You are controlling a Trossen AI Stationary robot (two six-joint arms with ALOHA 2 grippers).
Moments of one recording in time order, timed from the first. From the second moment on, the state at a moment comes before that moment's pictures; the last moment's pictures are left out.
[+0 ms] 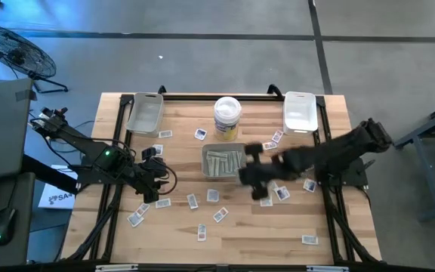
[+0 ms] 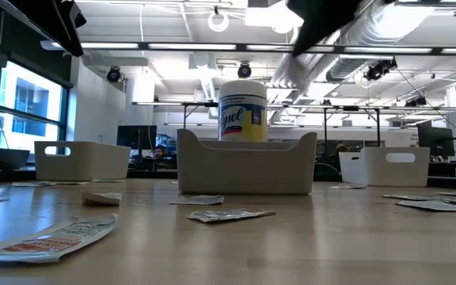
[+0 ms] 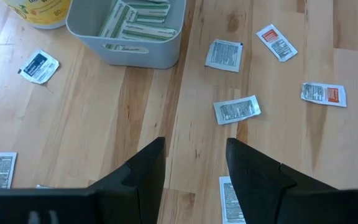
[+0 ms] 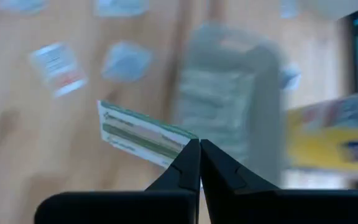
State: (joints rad) left arm -0.52 1.06 0.97 -0.91 -0.40 -0.58; right arm 0.27 1.55 1.30 -0.74 0.36 -0.06
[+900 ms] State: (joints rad) left arm -0.52 1.06 0.97 -0.91 -0.40 -0.58; right arm -0.05 1.81 1.31 -0.53 0.10 -0.27
